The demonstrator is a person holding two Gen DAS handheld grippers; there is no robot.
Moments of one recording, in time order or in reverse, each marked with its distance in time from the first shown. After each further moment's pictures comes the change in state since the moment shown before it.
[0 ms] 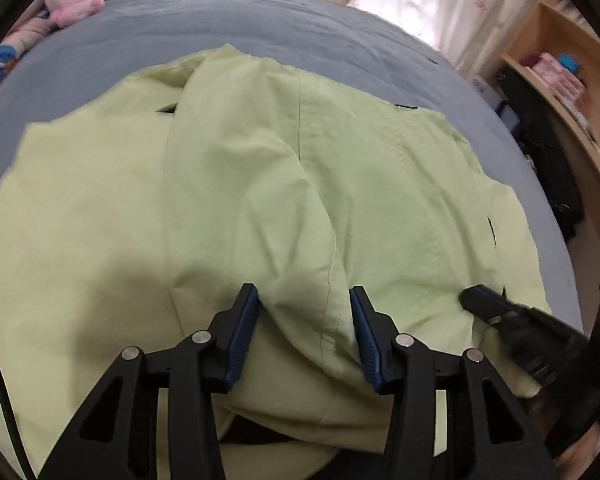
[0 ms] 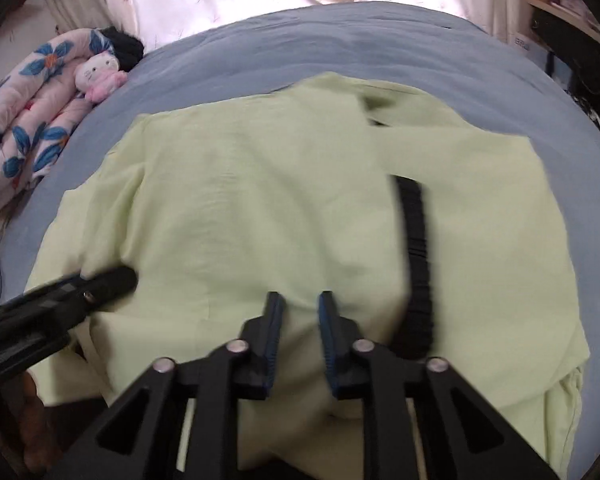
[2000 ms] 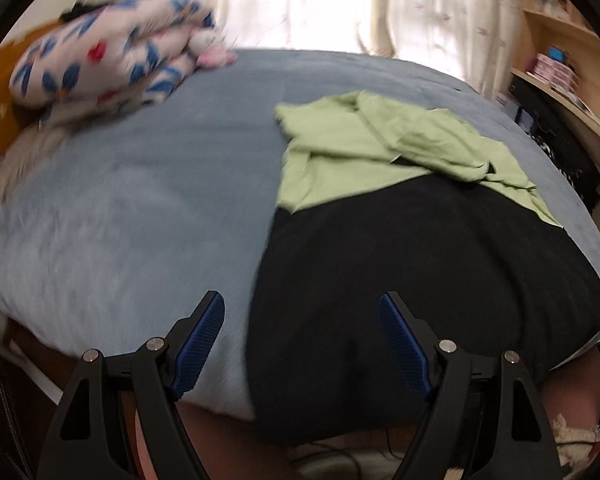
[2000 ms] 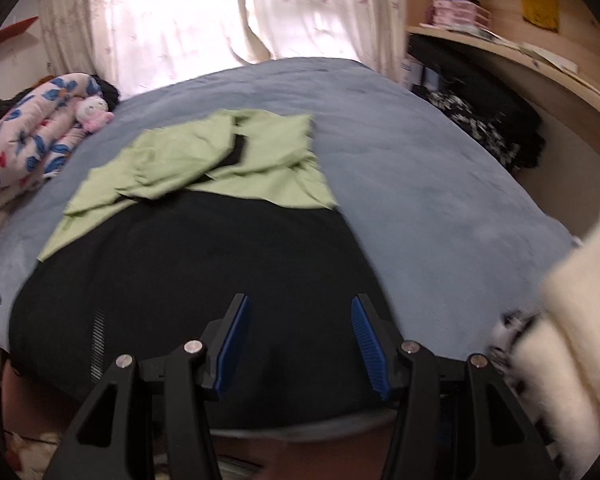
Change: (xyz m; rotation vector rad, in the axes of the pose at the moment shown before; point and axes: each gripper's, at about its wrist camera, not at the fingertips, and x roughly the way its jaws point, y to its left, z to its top) left arm -0.312 0.099 -0.284 0.010 -0.182 0.291; right arm -0.269 -0.074 -0.260 0.066 -0.195 -0.266
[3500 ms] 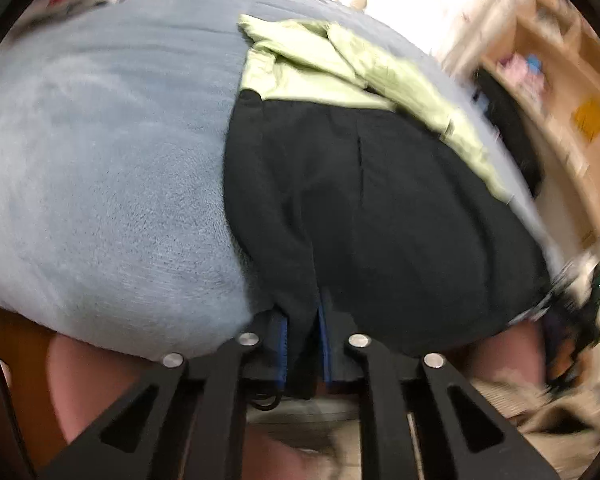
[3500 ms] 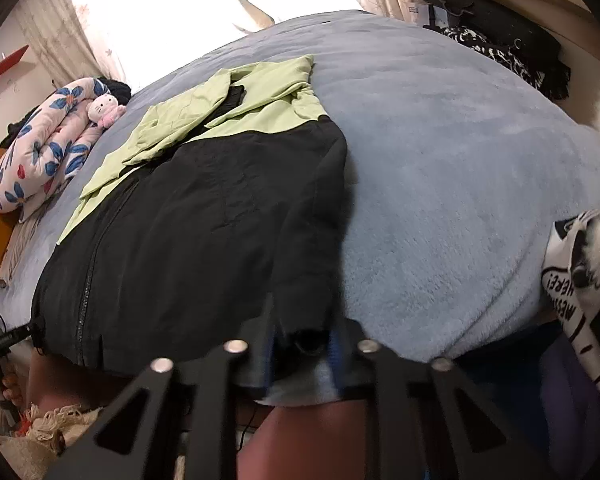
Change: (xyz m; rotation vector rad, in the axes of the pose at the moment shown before) left arm 0.046 0.025 -0.030 -0.135 0.225 -0.368; right arm 0.035 -0.026 -0.036 0.076 0.122 0.213
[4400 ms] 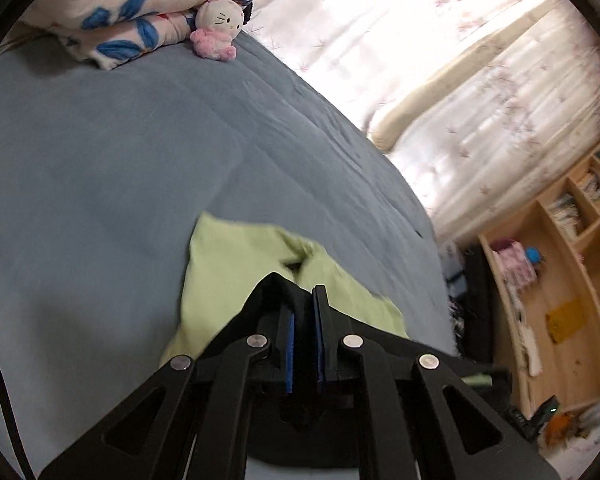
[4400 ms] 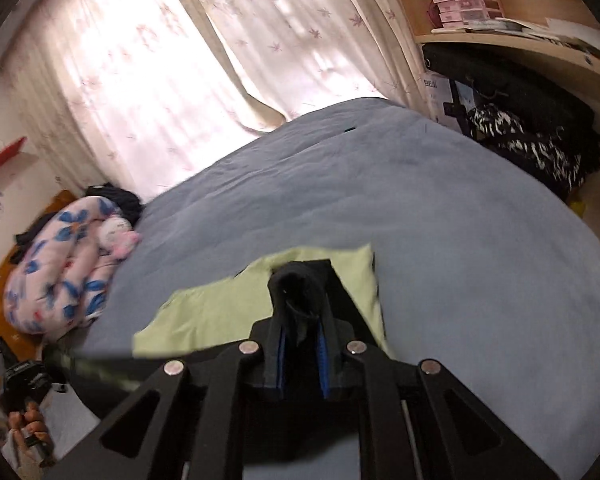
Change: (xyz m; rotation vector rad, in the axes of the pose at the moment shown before) left arm 0.018 -0.022 0.340 -0.315 -0.319 -0.092; right arm 0.051 0.054 0.329 0.132 -0.255 0.050
